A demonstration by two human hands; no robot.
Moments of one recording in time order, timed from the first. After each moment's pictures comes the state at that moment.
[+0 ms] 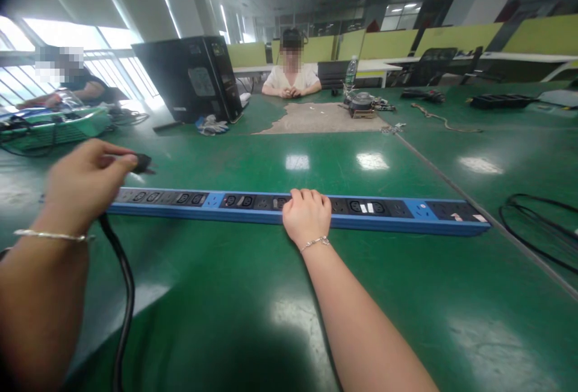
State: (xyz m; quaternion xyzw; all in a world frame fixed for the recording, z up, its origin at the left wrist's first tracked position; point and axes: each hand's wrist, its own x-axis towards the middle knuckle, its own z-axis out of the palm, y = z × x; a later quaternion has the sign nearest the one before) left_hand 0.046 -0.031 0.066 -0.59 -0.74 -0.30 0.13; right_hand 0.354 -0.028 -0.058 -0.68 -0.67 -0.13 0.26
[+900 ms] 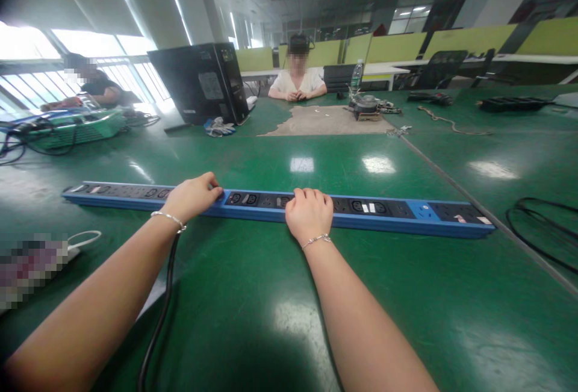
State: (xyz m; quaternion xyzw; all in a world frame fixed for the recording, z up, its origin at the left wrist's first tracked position) left_hand 0.113 0.001 0.010 -0.67 -0.74 -0.04 0.01; right_hand 0.356 -0.028 -0.059 -0.67 -0.68 -0.13 0.27
